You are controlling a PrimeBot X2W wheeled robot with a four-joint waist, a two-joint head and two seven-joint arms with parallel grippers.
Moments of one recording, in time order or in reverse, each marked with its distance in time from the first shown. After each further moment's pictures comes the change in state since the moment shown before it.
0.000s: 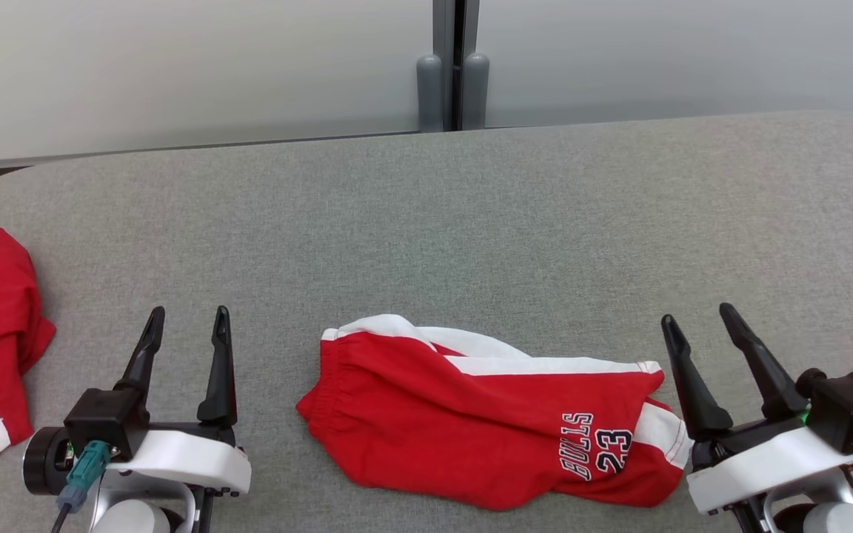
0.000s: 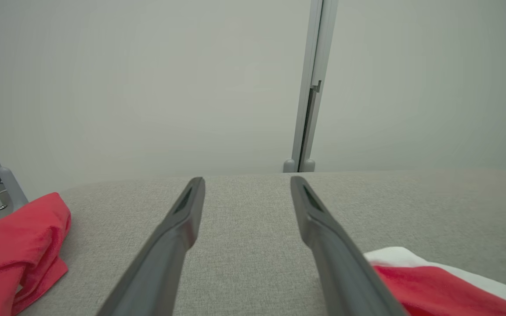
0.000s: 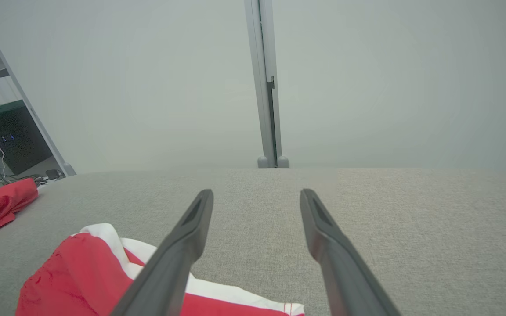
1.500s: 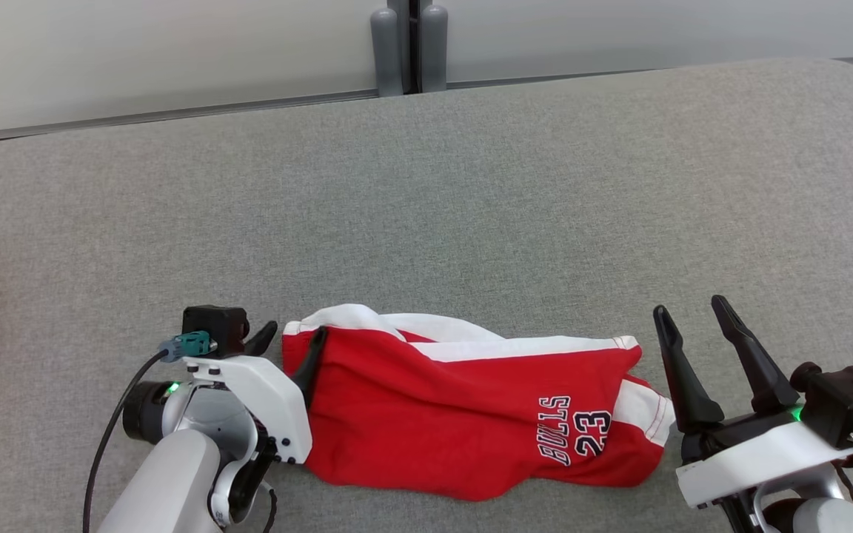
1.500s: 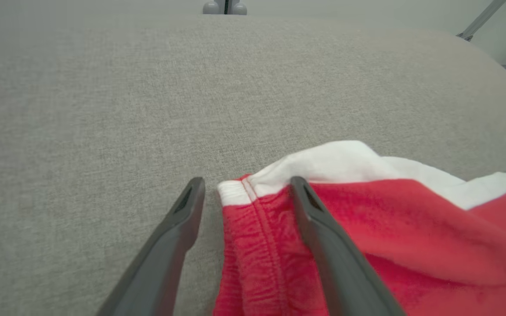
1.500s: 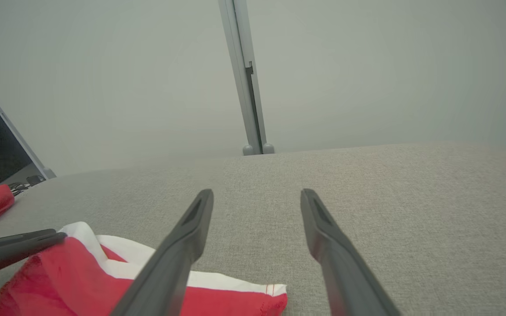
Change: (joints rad) left arm -0.236 -0.058 -0.148 0.288 -0.152 -0.143 0.420; right arm -0.010 0.039 -0.015 -0.027 0.005 0.000 0.009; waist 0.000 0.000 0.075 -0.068
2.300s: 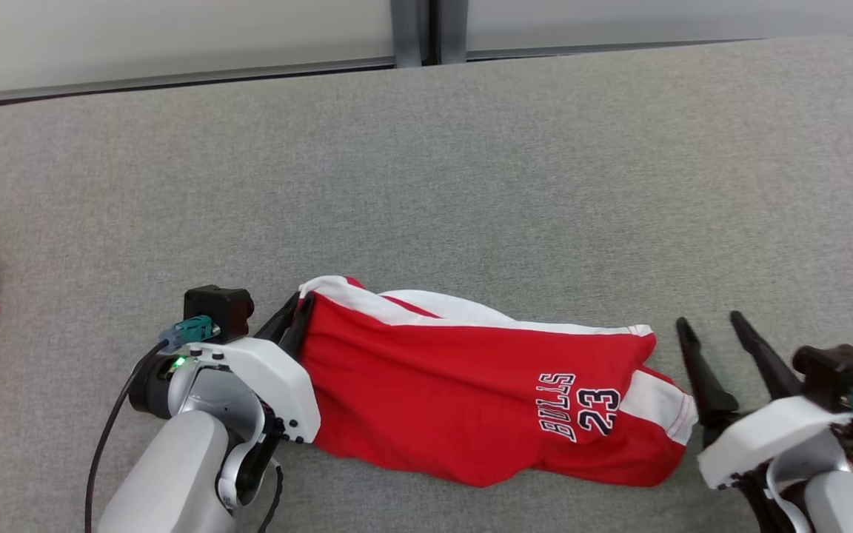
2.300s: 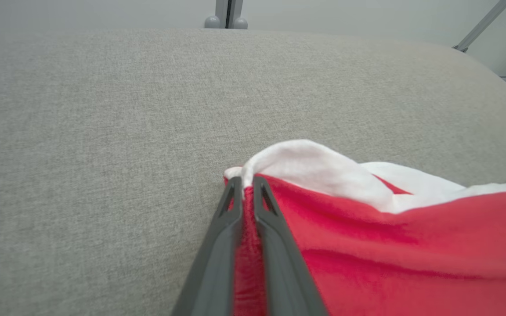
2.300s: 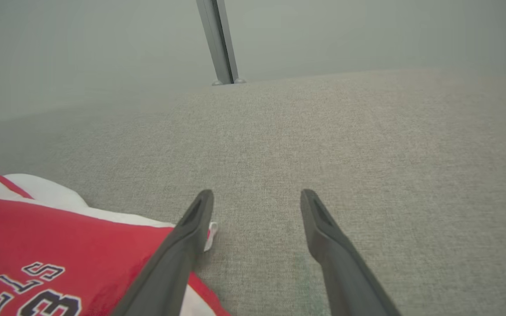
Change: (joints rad) left arm -0.039 -0.004 -0.019 -0.003 0.005 -0.016 -0.073; right arm -0.100 -0.083 0.002 0.266 0.057 0.000 0.017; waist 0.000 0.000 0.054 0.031
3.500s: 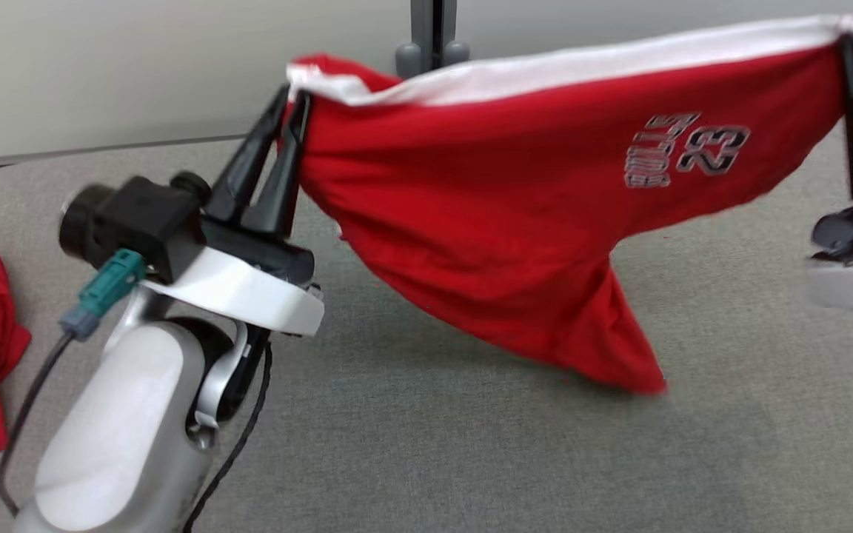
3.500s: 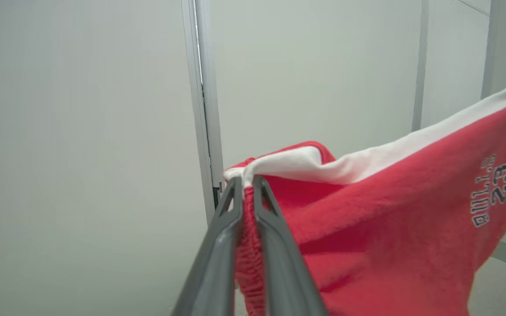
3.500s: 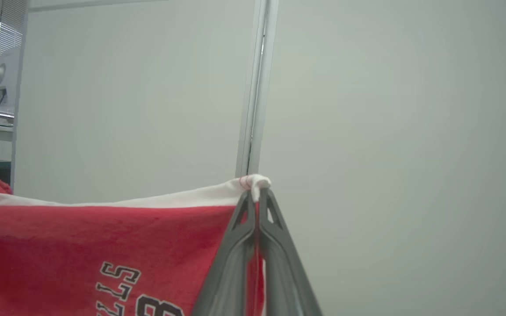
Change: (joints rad) left arm -0.111 0.070 0.007 -0.450 0.118 0.065 -0.143; right arm -0.305 -0.138 -0.027 -0.283 -0.025 0.000 -0.105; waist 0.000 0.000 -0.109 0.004
